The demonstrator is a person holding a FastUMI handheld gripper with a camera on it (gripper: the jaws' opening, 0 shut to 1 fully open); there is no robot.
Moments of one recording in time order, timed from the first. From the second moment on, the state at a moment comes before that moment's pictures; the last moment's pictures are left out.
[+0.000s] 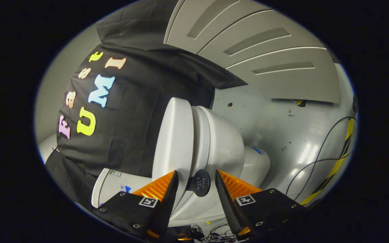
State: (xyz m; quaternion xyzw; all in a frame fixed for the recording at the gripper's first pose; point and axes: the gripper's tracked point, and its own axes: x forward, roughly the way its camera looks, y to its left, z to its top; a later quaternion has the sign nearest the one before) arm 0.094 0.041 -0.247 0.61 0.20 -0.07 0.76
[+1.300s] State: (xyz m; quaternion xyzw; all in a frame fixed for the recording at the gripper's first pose) arm 0.097 0.034 -0.227 0.60 0.25 -0.09 0.75
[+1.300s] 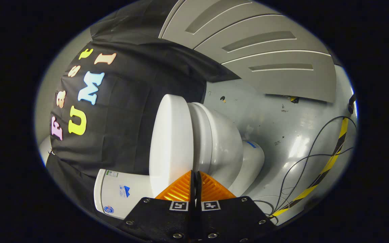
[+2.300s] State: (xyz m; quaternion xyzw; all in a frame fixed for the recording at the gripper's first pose) arm 0.103 0.060 -0.102 0.44 0.24 -0.05 0.87
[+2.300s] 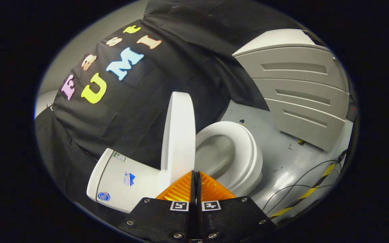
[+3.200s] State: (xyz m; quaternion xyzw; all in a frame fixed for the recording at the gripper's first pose) arm 0.102 0.095 -0.049 0.35 0.22 -0.05 0.91
